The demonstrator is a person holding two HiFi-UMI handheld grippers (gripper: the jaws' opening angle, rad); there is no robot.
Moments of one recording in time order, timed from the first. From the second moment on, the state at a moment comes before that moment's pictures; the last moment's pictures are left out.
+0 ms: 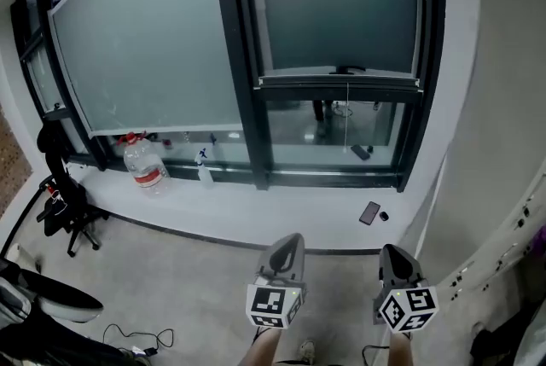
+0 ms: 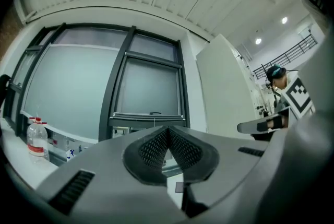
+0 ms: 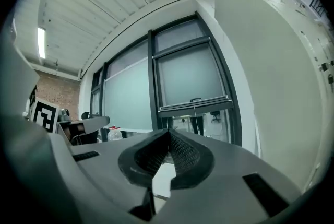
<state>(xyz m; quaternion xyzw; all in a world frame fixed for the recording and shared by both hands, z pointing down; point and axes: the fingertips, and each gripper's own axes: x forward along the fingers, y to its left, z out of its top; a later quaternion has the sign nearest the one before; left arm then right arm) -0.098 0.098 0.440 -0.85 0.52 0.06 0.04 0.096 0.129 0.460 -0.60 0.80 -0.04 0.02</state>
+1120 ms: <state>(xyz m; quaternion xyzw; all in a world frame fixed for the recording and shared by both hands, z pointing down) -0.033 -0.367 0.416 -0.83 0.55 0.06 0.05 0.186 -0.343 0.450 -0.58 0.81 -0.03 -0.01</state>
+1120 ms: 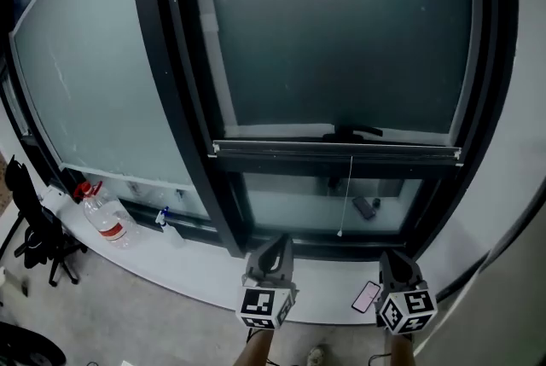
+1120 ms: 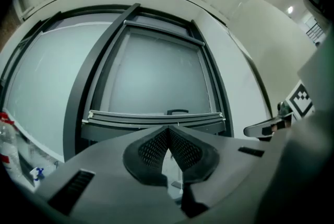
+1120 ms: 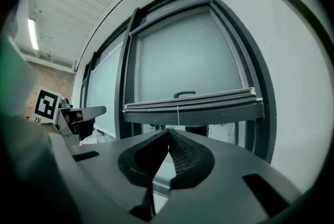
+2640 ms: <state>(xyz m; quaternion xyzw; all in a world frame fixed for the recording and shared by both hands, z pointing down) -0.025 -0.629 0.414 -0.70 0.32 -0.49 0.40 0.207 -0.610 0.416 -0.34 0.67 0.32 -0.57</state>
